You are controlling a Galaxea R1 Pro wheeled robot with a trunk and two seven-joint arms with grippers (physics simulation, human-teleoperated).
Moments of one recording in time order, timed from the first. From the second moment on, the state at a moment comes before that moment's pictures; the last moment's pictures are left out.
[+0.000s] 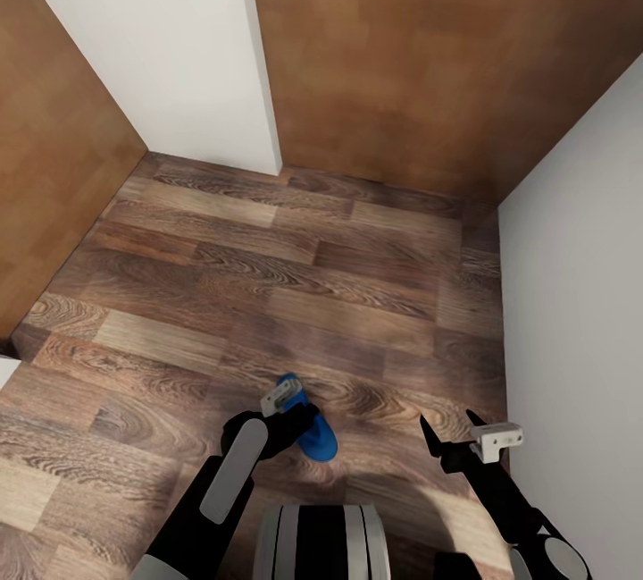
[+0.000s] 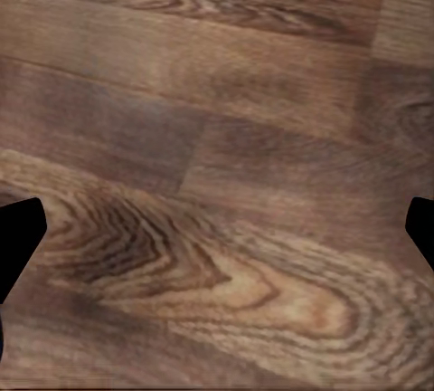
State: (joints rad) left arm -0.44 -0.17 -0.29 -1.23 1.02 0.58 0.70; right arm -0.01 -0.05 -0.09 -1.52 -0.08 -0.02 0.25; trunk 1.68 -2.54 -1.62
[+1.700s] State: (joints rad) left arm -0.53 -0.17 -0.33 -1.24 1.02 0.51 0.79; right arm -0.01 -0.05 -0.09 -1.52 -0.08 -0.02 0.25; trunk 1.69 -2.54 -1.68
